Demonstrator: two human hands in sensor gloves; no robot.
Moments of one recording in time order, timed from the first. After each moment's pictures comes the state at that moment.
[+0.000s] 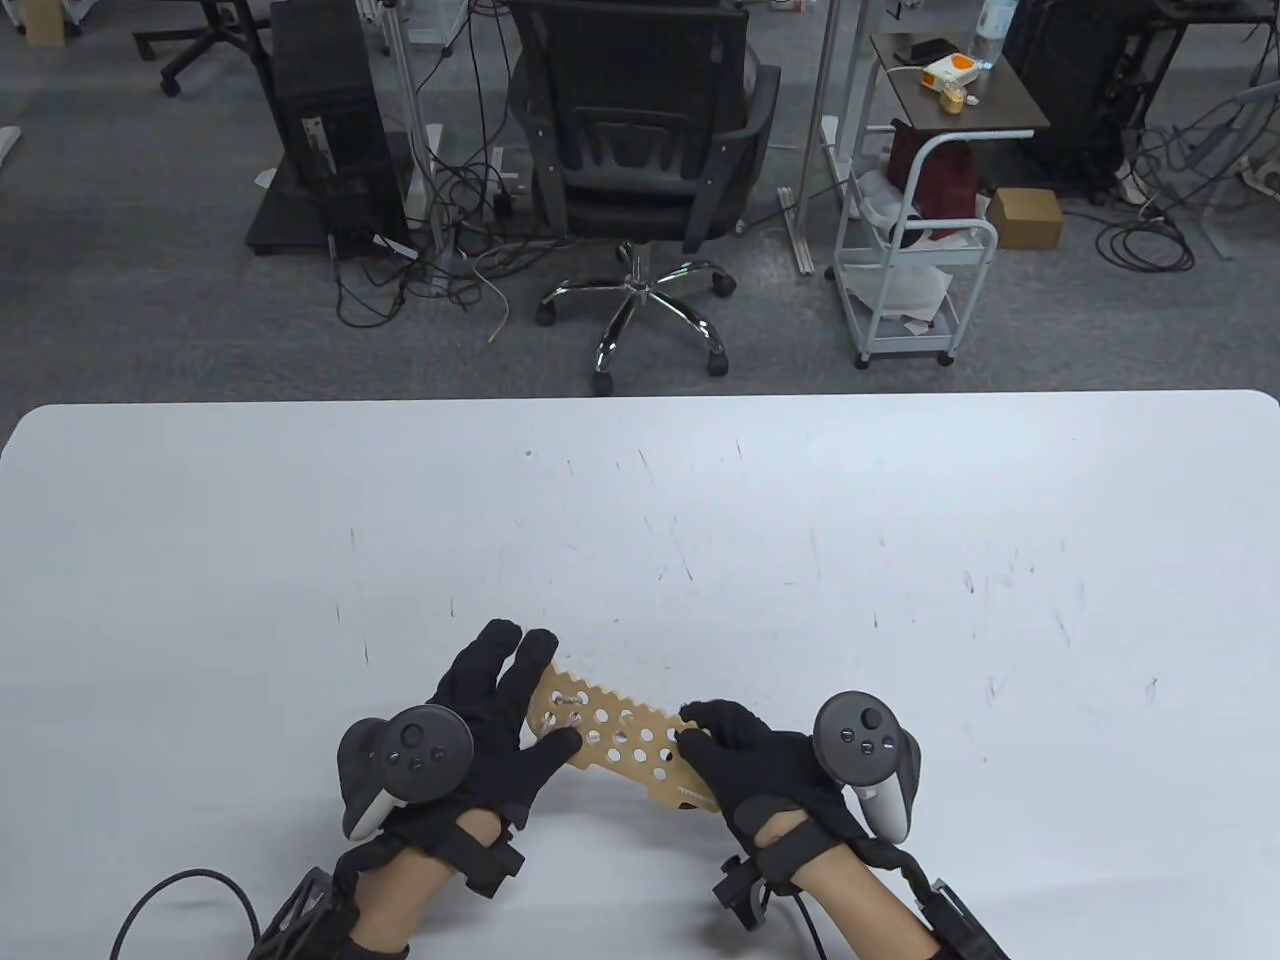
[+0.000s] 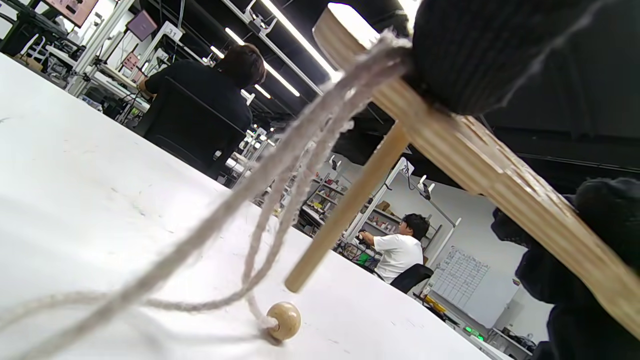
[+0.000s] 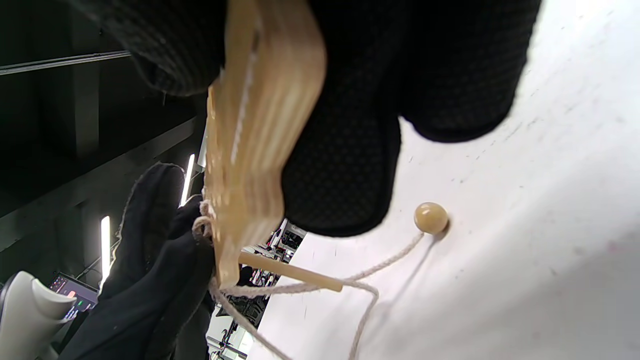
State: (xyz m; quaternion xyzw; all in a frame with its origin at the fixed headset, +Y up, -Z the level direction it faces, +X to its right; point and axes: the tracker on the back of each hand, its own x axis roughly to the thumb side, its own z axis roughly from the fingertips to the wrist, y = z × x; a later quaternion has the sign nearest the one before) left_hand -0.207 -0.709 -0.296 0.06 -0.19 0.31 0.93; right_hand 0.105 -0.738 -0.291 0.12 0.03 0.81 0.57
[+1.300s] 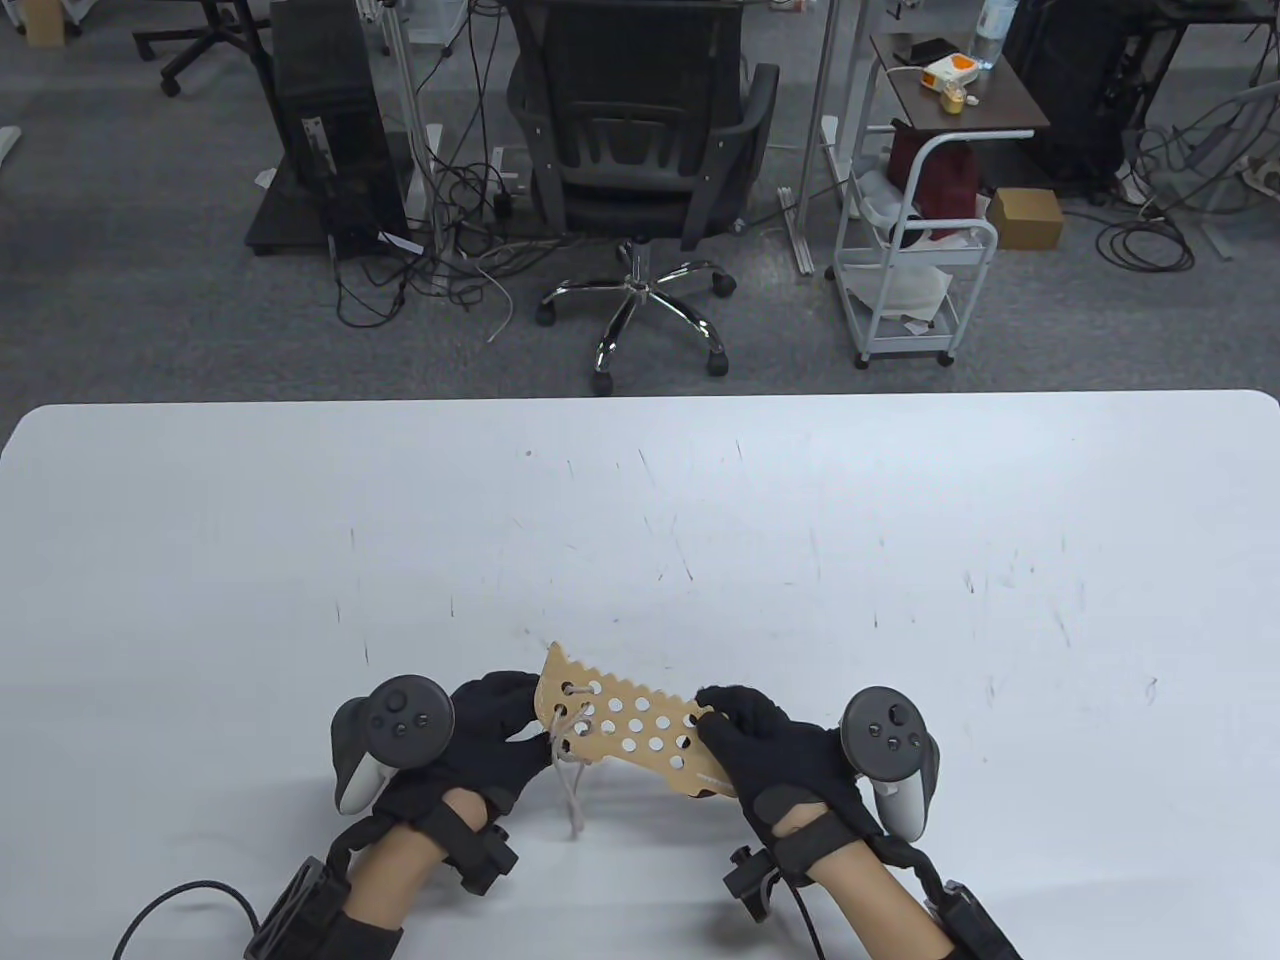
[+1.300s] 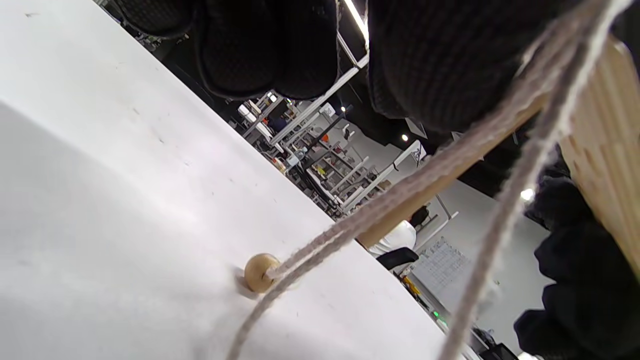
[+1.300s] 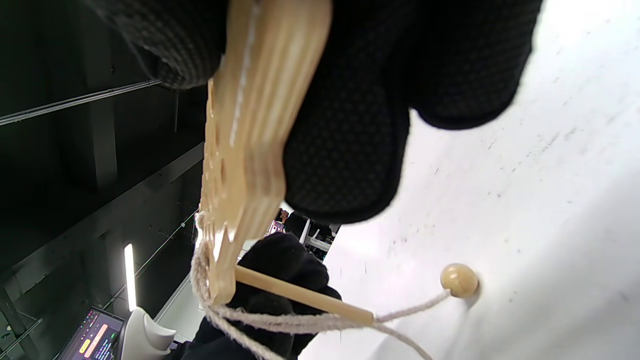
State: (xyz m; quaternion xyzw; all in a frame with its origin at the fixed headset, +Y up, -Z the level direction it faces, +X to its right) left_hand -0.216 -0.734 -0.317 -0.04 -0.19 0.38 0.90; right_hand 0.117 -0.734 -0.294 0.11 0.02 0.78 0.61
